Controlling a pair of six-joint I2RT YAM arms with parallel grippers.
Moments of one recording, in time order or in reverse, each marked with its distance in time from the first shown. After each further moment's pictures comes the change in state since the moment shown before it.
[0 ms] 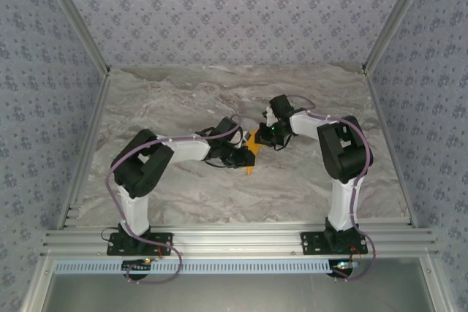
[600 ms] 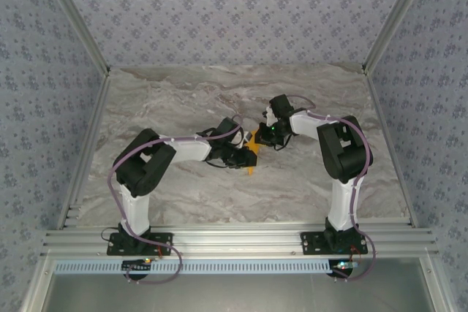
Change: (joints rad) left arm -0.002 0.020 0.000 0.043 0.027 -0.011; right arm 0.000 0.003 0.004 -0.003 -0.001 0.000
